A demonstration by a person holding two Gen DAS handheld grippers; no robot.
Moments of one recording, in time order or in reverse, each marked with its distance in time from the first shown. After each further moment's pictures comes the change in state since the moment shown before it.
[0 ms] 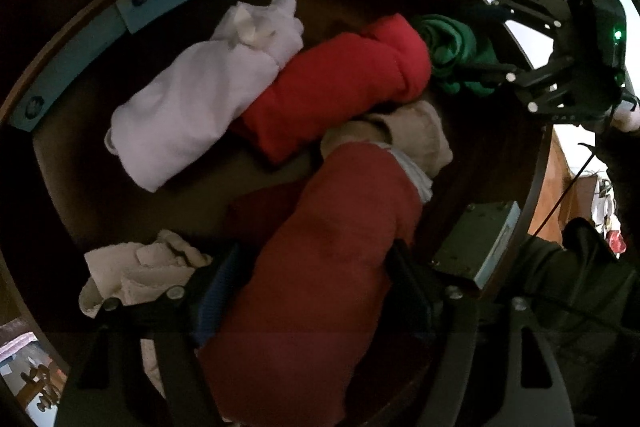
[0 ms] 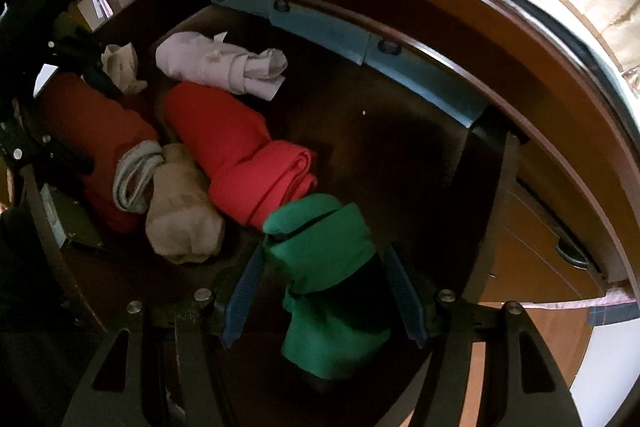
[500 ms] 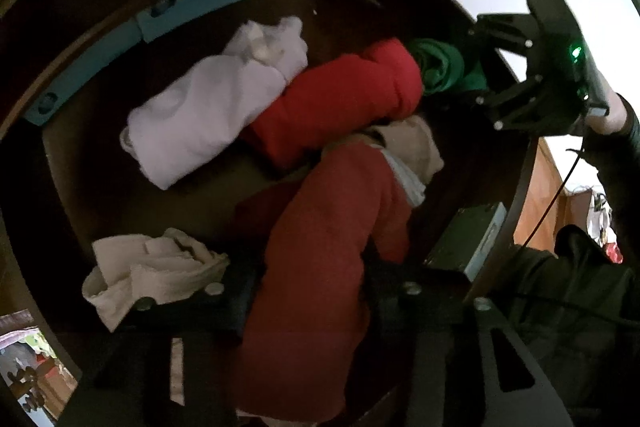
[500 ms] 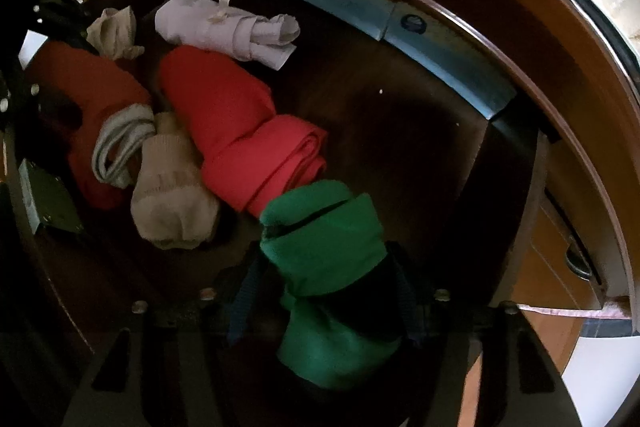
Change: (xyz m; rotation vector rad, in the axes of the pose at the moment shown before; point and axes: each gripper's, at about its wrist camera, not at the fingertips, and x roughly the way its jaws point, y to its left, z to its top) left arm -0.013 0.004 -0.006 -0.017 -0.105 -0.013; right arm 0.017 0.009 0.002 -0.070 0.080 -0.013
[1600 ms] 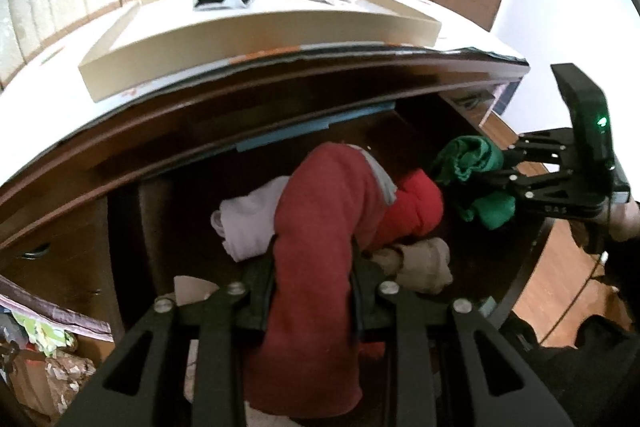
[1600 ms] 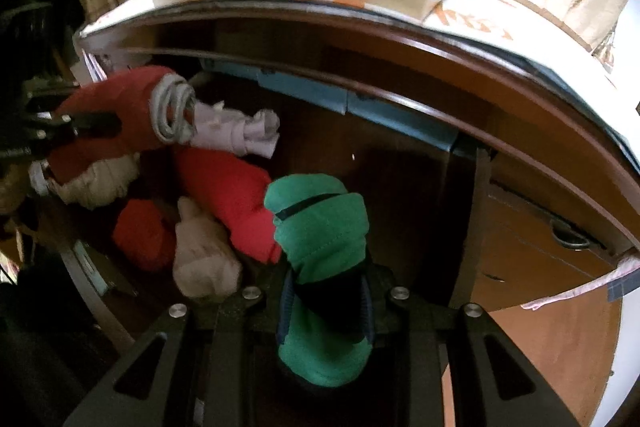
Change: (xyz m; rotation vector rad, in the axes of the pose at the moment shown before) left arm -0.053 -0.020 -0.023 -0.132 -0.489 0.240; right arm -0.053 -0.007 -0.012 0.226 -0.286 0.023
